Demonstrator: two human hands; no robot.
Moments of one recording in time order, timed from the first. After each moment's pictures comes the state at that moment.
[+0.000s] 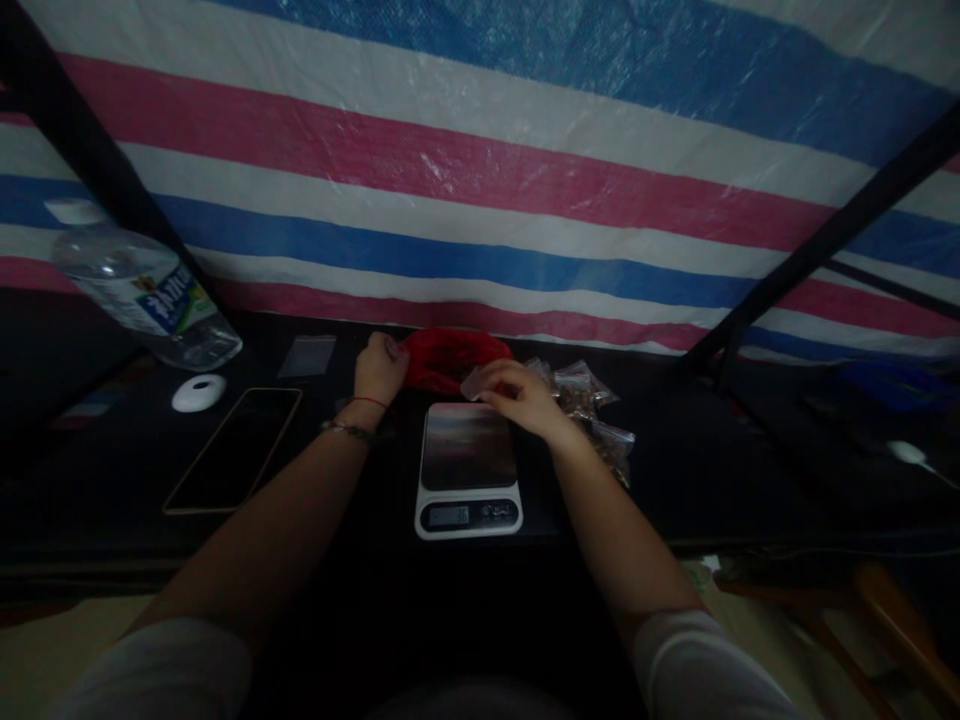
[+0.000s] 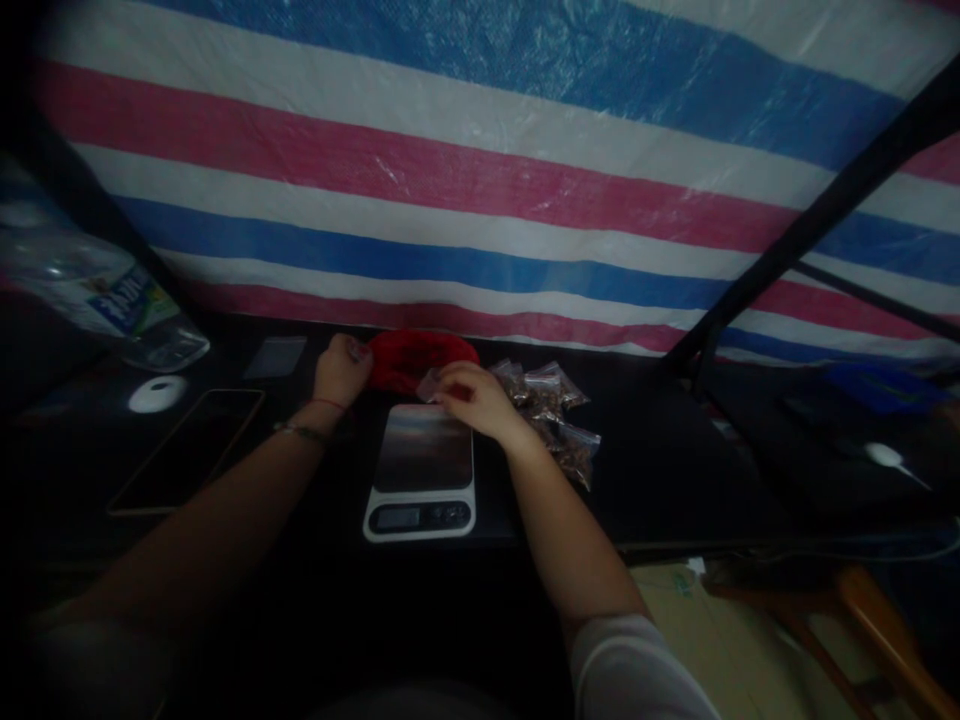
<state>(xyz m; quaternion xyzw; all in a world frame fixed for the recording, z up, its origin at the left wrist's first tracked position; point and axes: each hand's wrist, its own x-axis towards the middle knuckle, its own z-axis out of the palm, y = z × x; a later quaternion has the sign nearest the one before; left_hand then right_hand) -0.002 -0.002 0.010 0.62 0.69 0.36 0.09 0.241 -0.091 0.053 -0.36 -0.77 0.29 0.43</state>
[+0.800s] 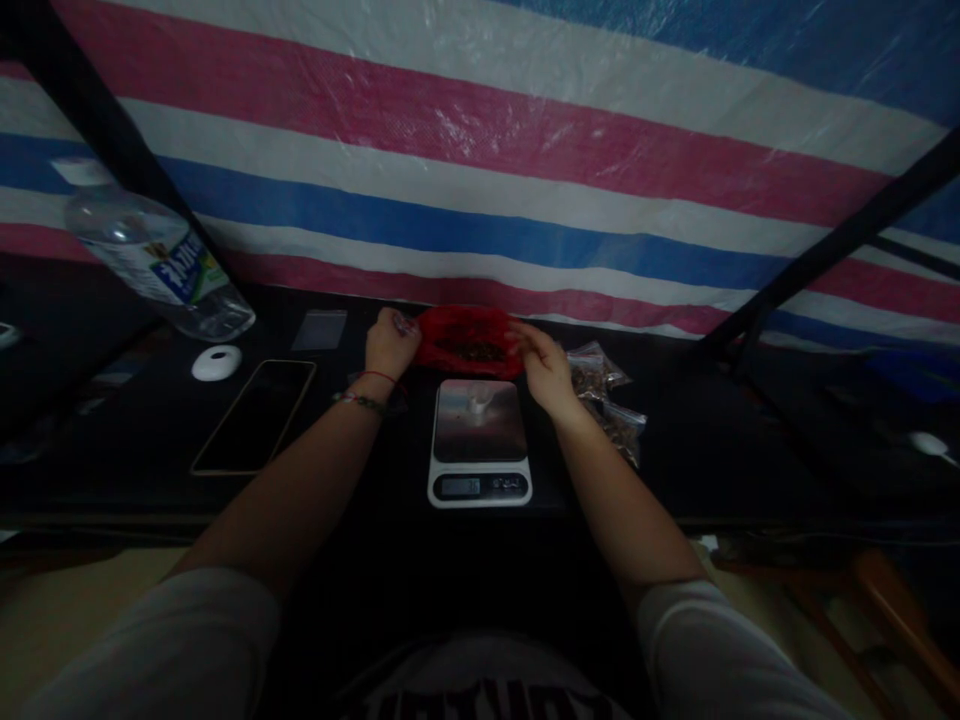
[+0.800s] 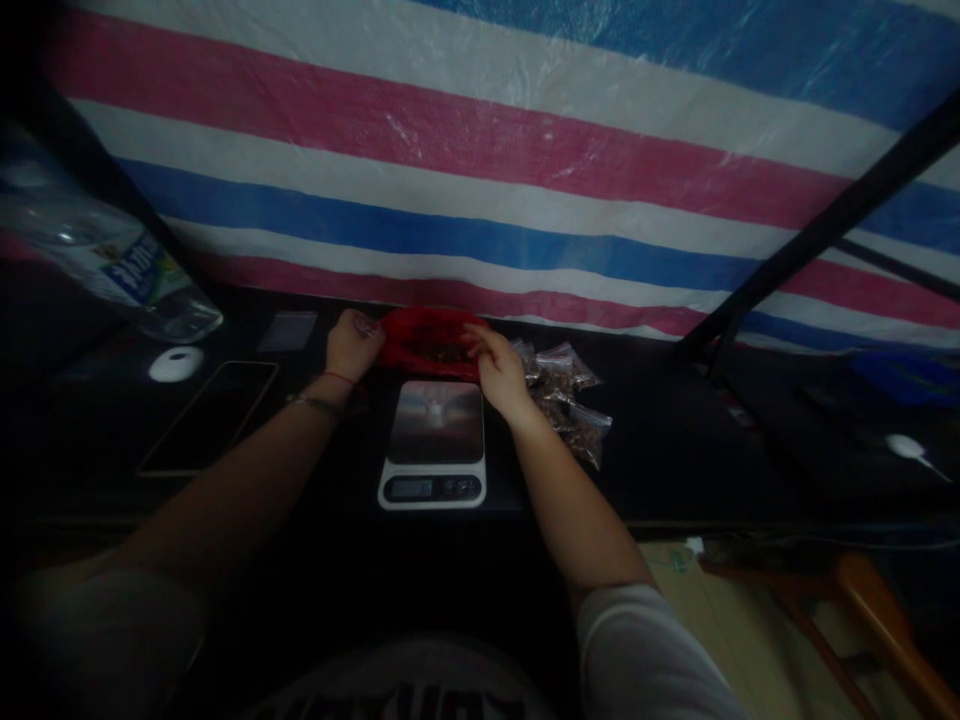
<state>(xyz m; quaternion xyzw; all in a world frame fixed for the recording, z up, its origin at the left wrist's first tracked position) -0.002 -0.006 0.011 0.60 0.69 0.39 0.13 0.242 -0.079 0.035 -0.43 -0.70 0.20 0.53</state>
